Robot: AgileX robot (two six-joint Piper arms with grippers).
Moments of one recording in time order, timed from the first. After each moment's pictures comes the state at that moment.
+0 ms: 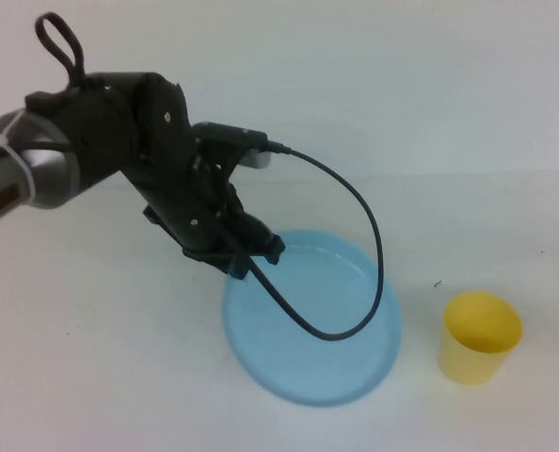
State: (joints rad) right arm -0.03 0.75 -0.69 0.34 1.00 -0.29; left arm -0.43 1.86 -1.54 -0.25 1.00 0.19
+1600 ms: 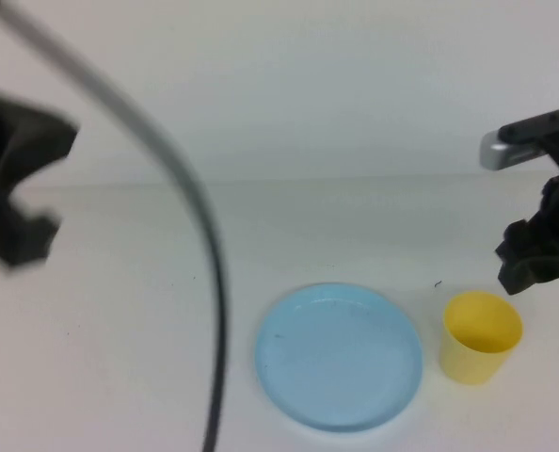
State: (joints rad) right arm 0.27 1.64 -1.31 0.13 1.07 -0.22; left arm -0.46 0.94 -1.24 -0.03 0.89 0.32
